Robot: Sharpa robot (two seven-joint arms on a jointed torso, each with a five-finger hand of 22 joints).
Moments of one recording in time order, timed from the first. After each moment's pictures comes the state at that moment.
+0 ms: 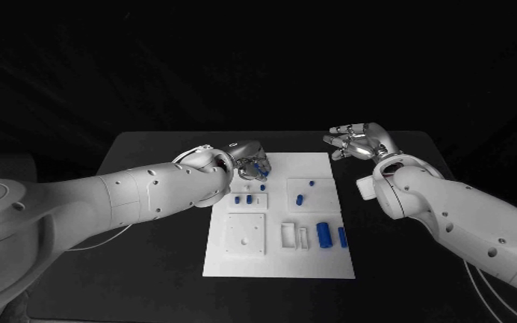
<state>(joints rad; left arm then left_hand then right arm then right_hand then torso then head) 1.25 -0.51 -0.23 1.11 -1.21 -0.35 0.04 1.40 -0.05 0.20 -0.22 0.14 1.13 0.10 0.07 0.07 1.18 0.08 0.07 0.06 1.23 -0.01 0.83 0.32 0.07 1.15 -0.03 0.21 1.29 0.90 -0.70 0.37 1.33 -0.91 -0.52 -0.01 1.24 -0.08 0.14 -0.05 0.44 0.92 0.16 0.06 0.06 1.17 0.10 0.06 0.06 1.37 0.02 0.24 0.36 0.10 1.30 0.01 0.27 0.12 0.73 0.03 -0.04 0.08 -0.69</state>
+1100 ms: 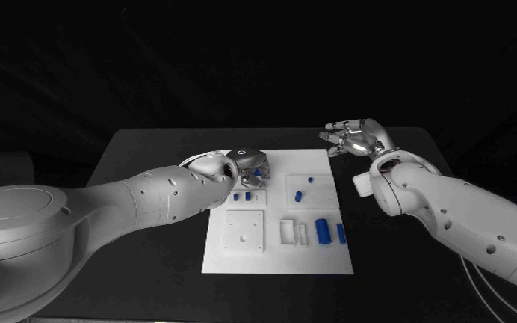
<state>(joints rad) 1.18 -0.40 -0.24 0.91 -1.42 -0.31 0.11 1.37 -0.07 0.28 -0.21 0.17 1.13 0.10 0.07 0.07 1.17 0.08 0.06 0.06 1.27 -0.01 1.10 0.36 0.10 1.20 -0.03 0.37 1.31 0.90 -0.70 0.37 1.36 -0.91 -0.52 -0.01 1.24 -0.07 0.14 -0.05 0.44 0.92 0.16 0.06 0.06 1.17 0.10 0.06 0.06 1.37 0.02 0.24 0.36 0.10 1.30 0.01 0.27 0.12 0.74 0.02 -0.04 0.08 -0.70</state>
